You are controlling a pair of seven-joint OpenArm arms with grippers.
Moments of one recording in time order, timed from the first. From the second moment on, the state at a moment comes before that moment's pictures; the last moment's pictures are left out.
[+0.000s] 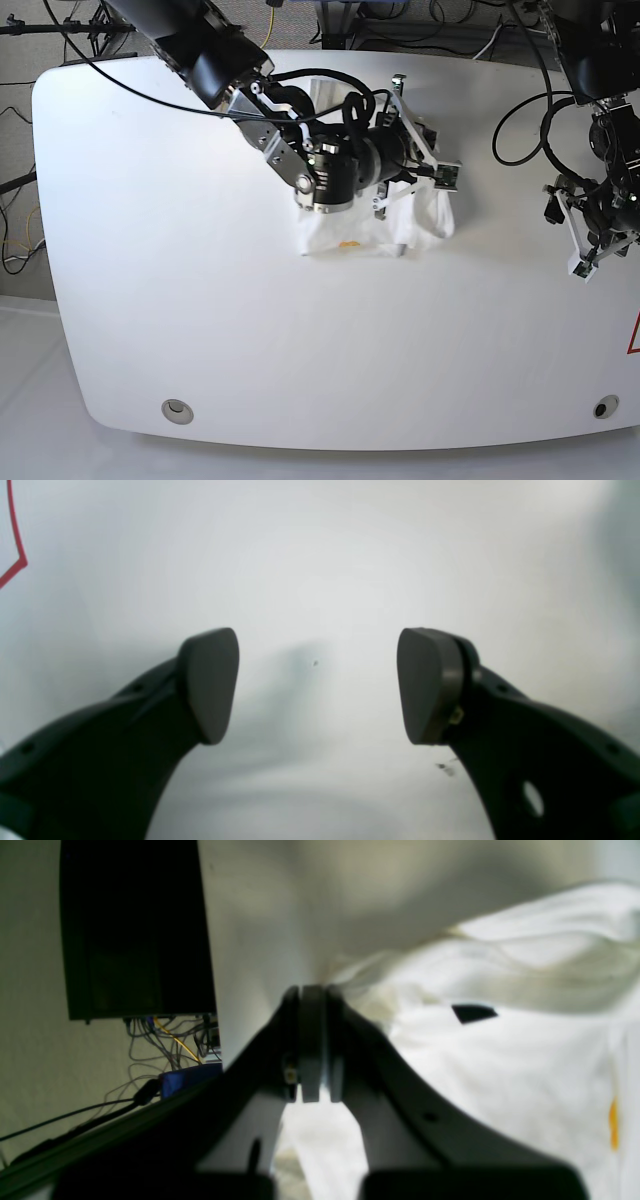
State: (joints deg) left arm -8.3 -25.3 -19.7 89.2 -15.0 -41.9 73.7; right arm 16.7 -0.3 -43.6 99.9 37.6 30.3 -82.5
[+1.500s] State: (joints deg) left arm -8.7 -25.3 -20.0 89.2 -15.1 -41.9 73.7; right arm 21.2 -2.7 -31.5 96.4 37.9 30.3 -78.8
